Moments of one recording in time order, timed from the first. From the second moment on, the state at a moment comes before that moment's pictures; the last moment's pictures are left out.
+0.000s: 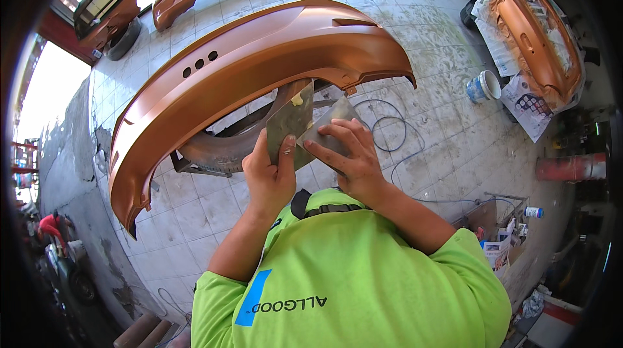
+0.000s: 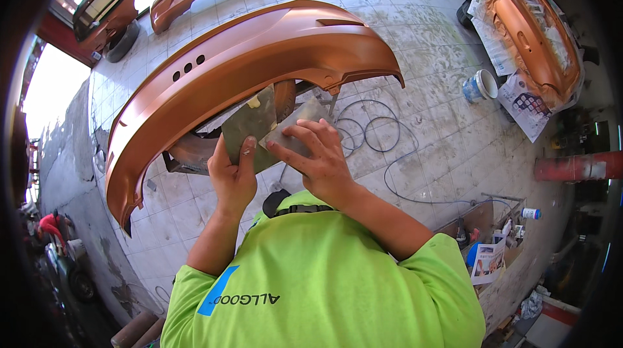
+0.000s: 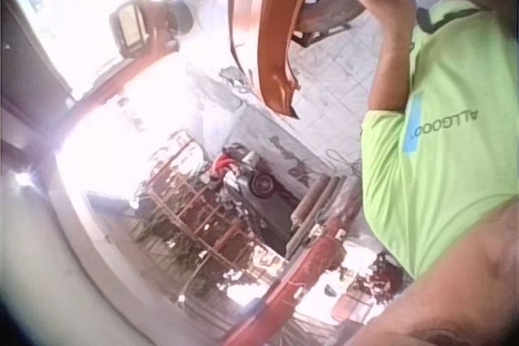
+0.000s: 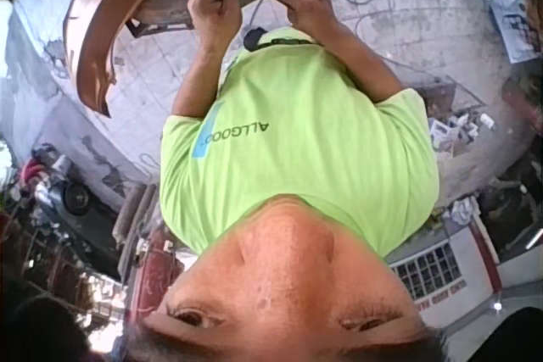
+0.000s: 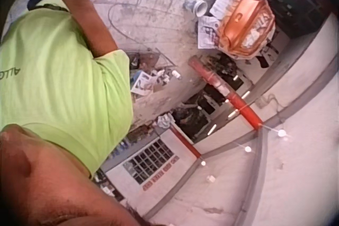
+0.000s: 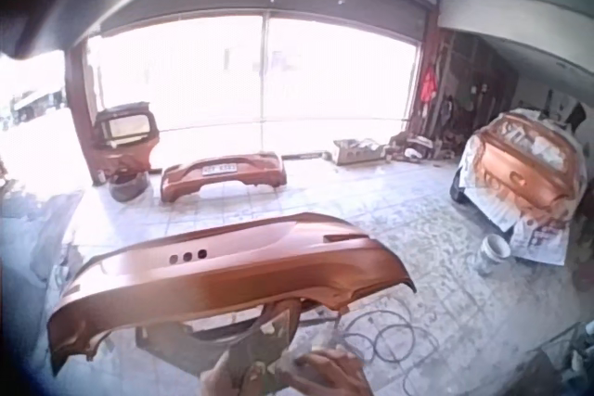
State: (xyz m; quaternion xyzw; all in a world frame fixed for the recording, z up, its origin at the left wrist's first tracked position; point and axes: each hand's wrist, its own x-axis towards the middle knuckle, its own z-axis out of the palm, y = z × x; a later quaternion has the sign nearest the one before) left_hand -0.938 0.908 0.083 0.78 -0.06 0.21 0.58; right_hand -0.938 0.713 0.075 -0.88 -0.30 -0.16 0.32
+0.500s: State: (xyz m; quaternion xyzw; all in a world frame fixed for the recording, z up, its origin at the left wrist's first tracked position) left_hand -0.919 0.864 0.084 0.41 0.10 -0.02 0.91; right_hand -0.914 0.635 0.062 -0.91 -0.28 -0.14 0.28
